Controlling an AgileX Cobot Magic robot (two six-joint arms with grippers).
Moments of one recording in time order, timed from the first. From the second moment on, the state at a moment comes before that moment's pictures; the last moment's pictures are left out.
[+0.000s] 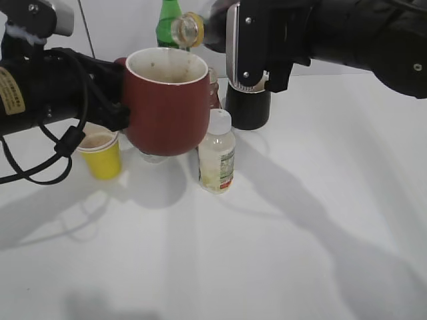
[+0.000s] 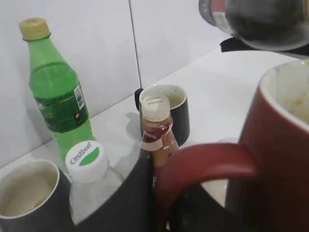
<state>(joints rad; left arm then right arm) -0.45 1.44 -0.66 0.54 -0.49 -0.36 0.54 1.66 -1.03 -0.37 -0.37 -1.09</state>
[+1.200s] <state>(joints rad) -0.45 1.44 -0.66 0.51 -0.50 -0.36 0.54 1.66 -1.03 -0.37 -0.48 -1.24</state>
